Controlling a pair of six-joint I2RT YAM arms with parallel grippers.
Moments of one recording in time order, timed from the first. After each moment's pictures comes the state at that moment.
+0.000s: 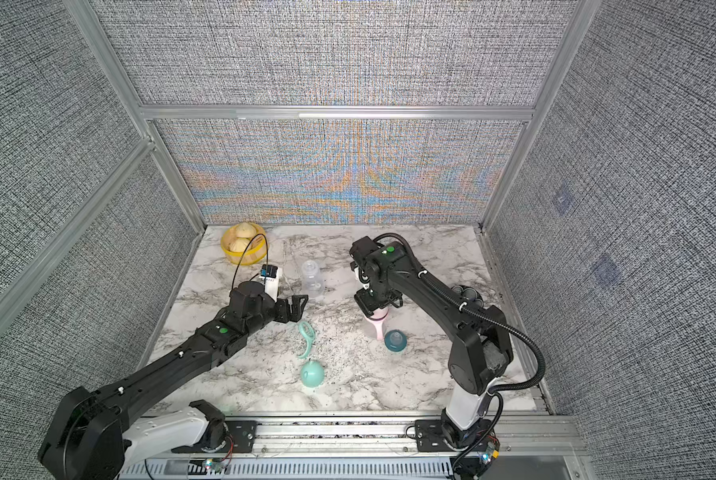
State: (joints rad) left arm -0.56 1.15 0.64 -0.02 0.00 -0.31; right arm 0.62 1.74 1.60 -1.27 0.05 0.01
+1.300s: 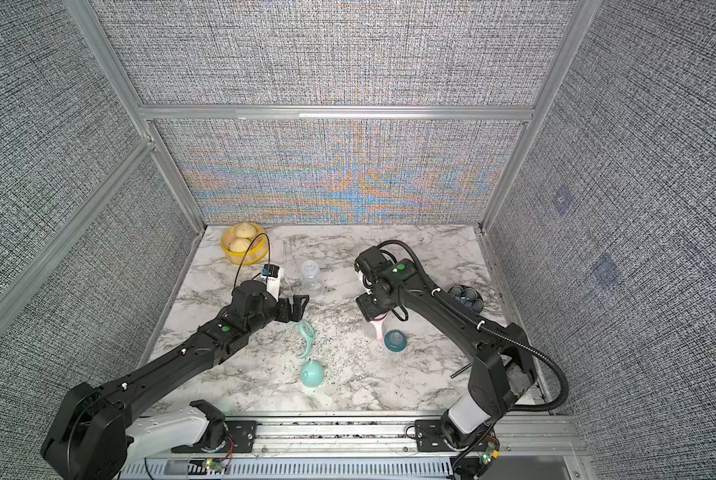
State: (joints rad) left arm -0.56 1.17 0.65 -0.02 0.00 -0.31; right arm 0.64 1.57 1.36 -1.03 0.08 0.08
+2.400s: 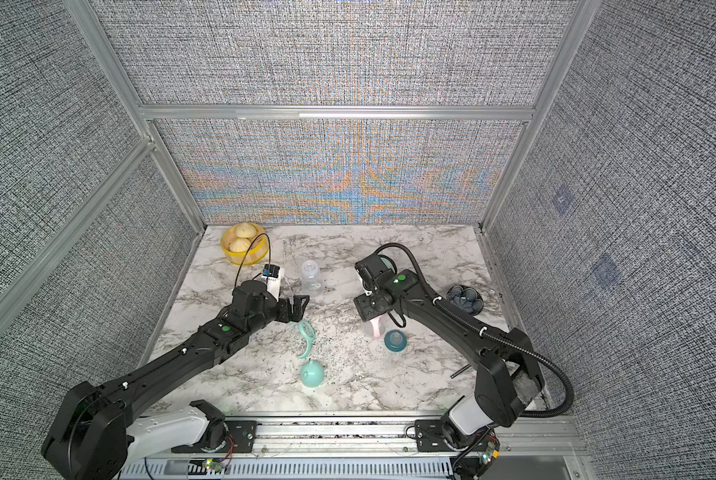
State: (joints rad) left arm -0.56 1.17 0.65 -0.02 0.00 -0.31; right arm 0.66 1.53 1.25 -0.87 0.12 0.15
